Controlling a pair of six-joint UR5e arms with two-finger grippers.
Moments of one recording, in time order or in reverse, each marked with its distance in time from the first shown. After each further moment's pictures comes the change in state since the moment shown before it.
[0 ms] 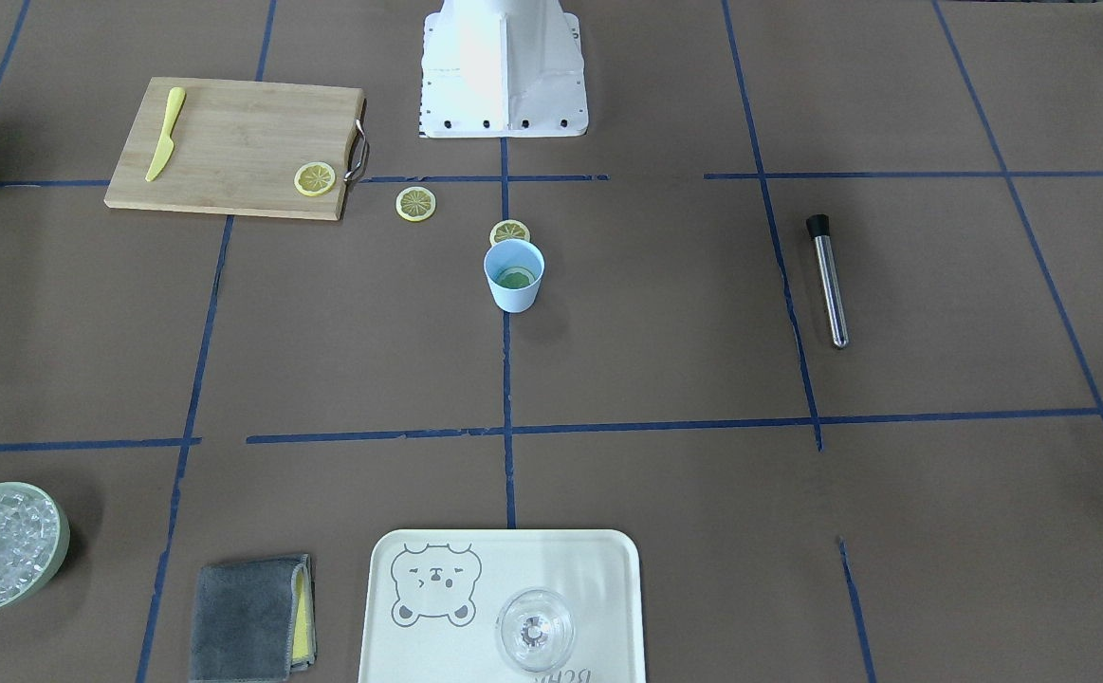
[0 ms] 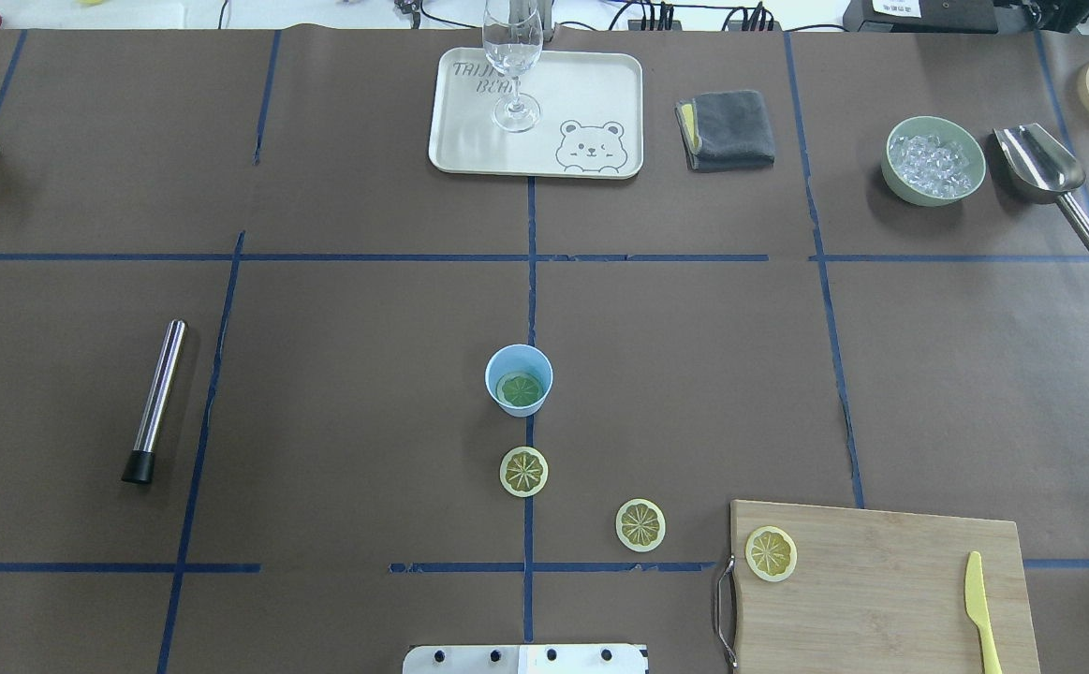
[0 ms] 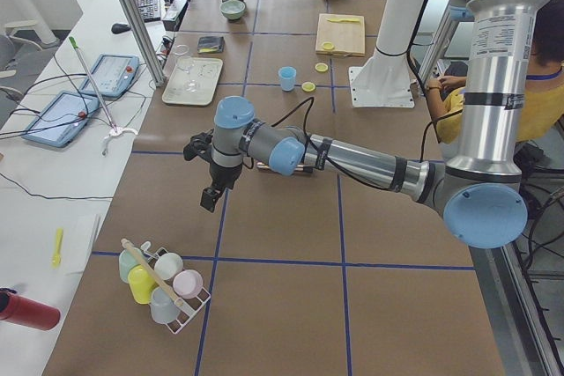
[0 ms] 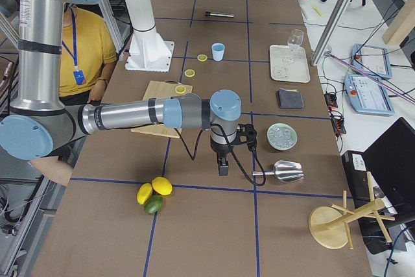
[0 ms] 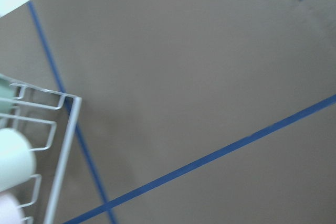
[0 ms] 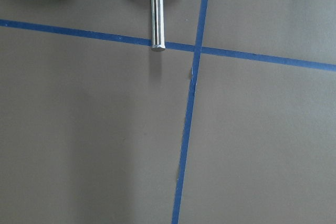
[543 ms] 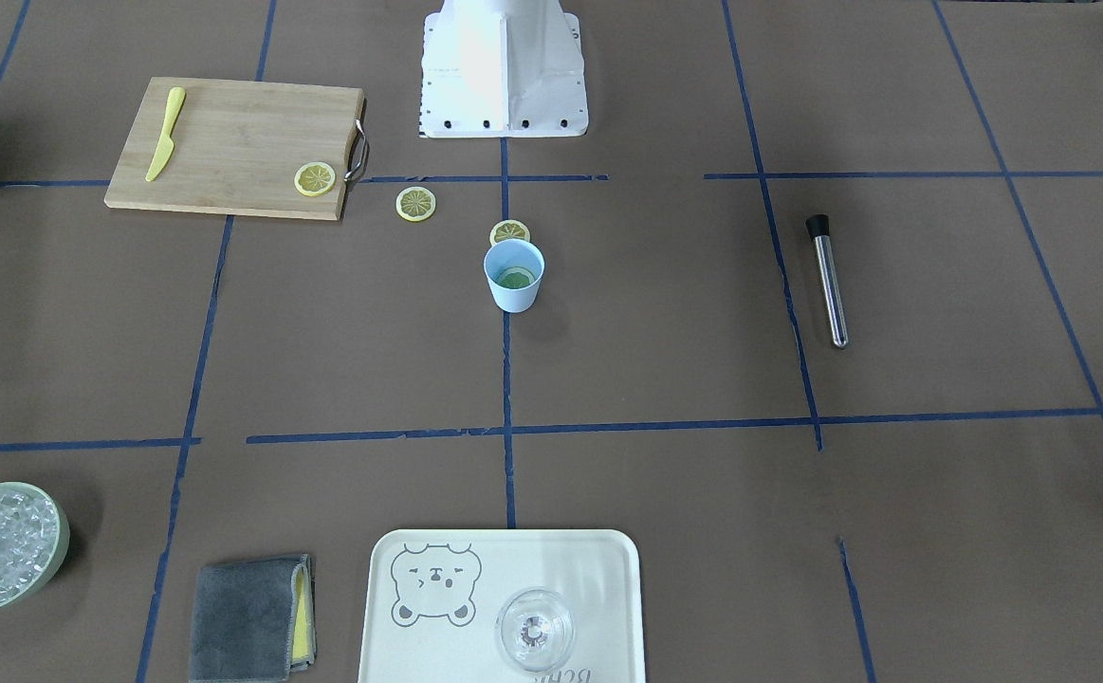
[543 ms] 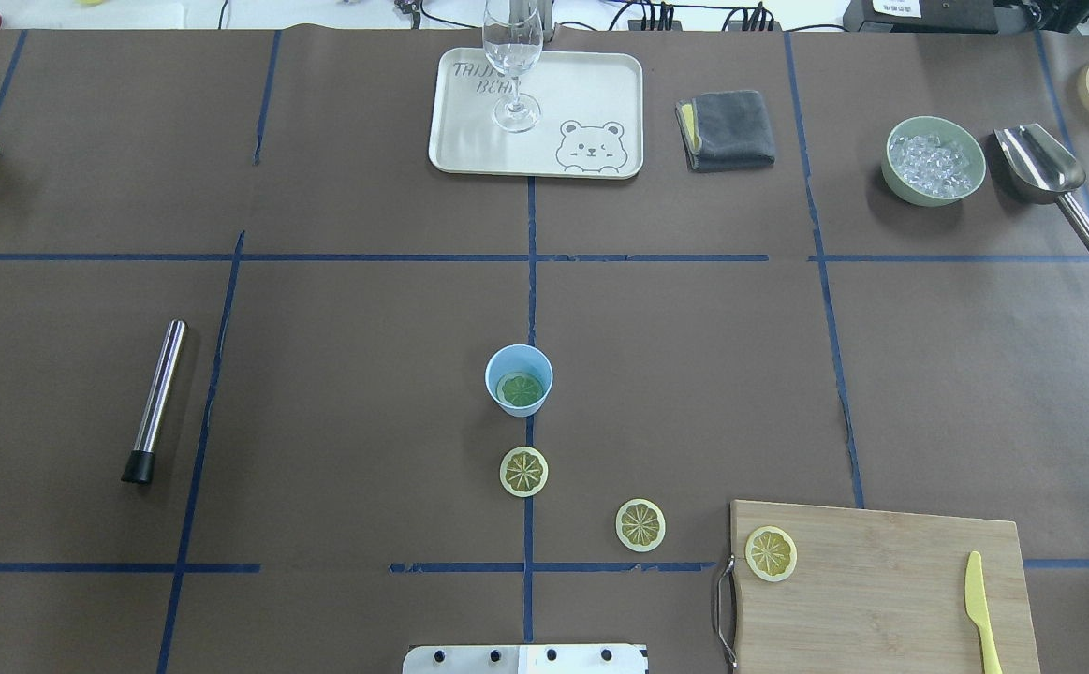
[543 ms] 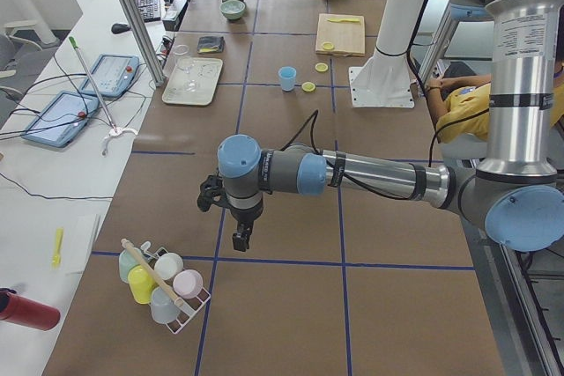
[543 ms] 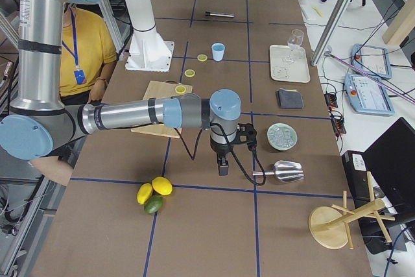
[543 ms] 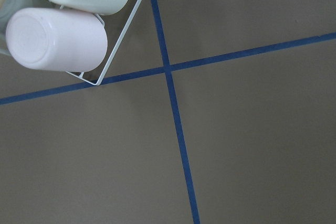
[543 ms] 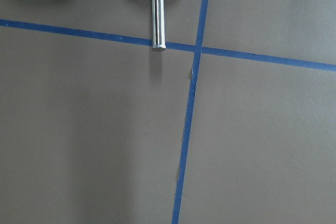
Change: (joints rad) left arm -0.115 0.078 0.013 0.130 -0.178 0.030; right arm 0.000 0.000 0.004 0.000 0.000 0.000
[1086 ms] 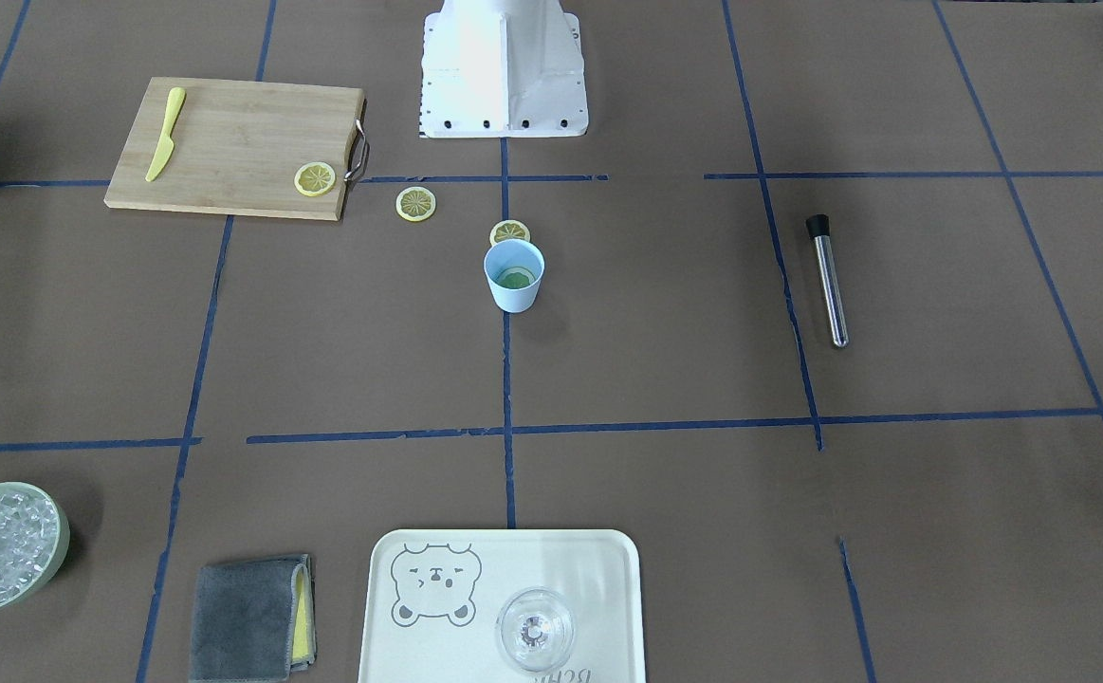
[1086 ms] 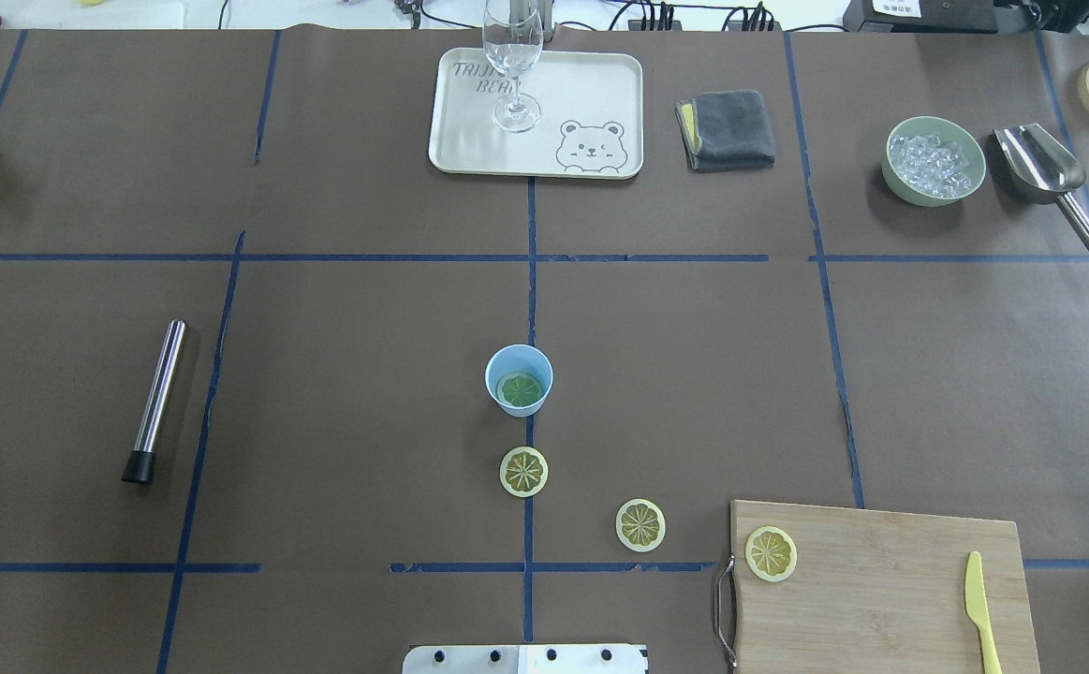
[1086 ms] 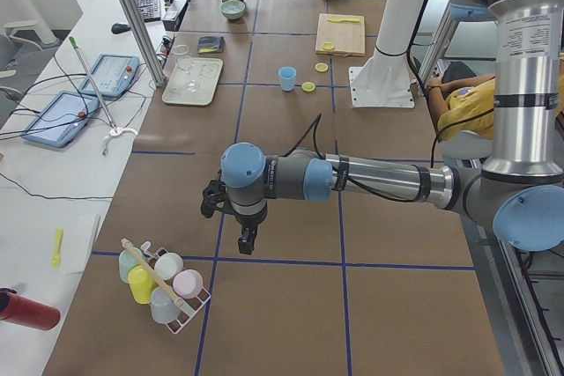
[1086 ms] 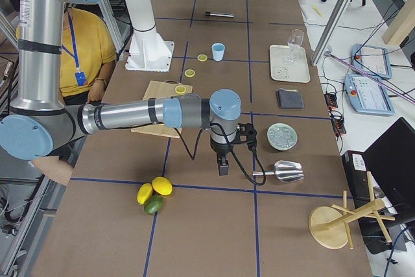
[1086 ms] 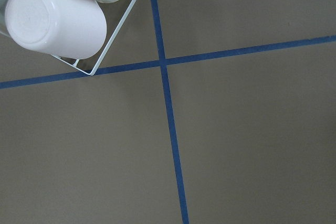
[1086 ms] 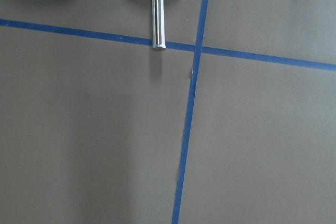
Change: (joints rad) left arm -0.013 0.006 -0.003 -0.002 -0.032 -0.003; right arm 0.000 -0.001 0.000 0.000 0.000 0.000
